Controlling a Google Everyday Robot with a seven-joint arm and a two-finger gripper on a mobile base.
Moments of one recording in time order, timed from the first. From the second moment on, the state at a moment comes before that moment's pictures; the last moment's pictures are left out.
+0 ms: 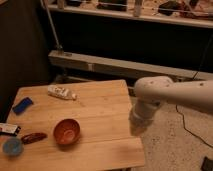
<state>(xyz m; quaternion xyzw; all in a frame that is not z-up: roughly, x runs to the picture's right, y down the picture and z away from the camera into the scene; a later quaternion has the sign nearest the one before) 0.200 0.162 0.644 -0.26 0.27 0.74 0.56</state>
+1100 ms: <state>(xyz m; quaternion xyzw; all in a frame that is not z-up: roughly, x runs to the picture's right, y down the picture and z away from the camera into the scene) 0.109 -0.090 0.854 -0.20 0.15 0.78 0.58</state>
